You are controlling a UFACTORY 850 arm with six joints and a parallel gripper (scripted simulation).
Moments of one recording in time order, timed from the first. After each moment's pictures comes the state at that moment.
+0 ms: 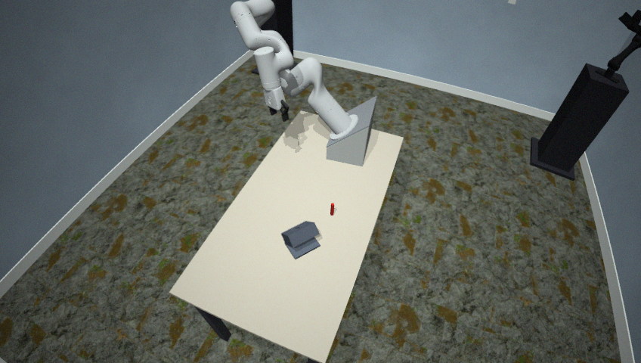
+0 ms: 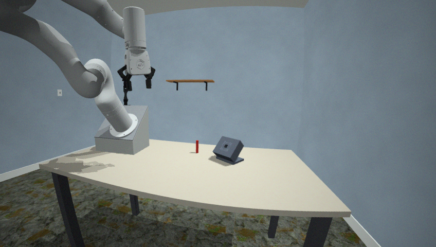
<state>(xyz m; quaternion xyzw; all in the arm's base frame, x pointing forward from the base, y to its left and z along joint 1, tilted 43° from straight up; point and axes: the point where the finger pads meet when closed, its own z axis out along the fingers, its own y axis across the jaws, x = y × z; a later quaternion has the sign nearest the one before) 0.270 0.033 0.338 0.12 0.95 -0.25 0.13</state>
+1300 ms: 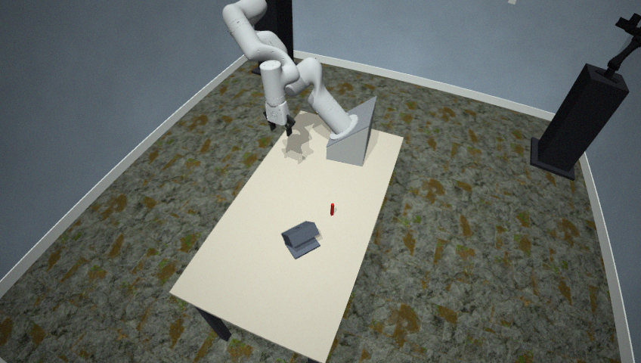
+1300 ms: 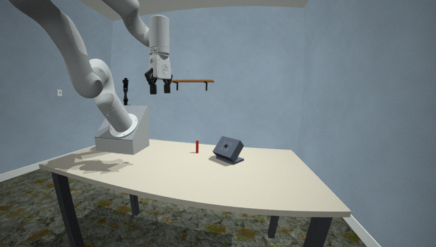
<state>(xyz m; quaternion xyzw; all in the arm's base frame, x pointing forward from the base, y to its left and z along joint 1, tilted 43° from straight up) 0.344 0.073 0.301 0.00 0.95 -0.30 0.11</state>
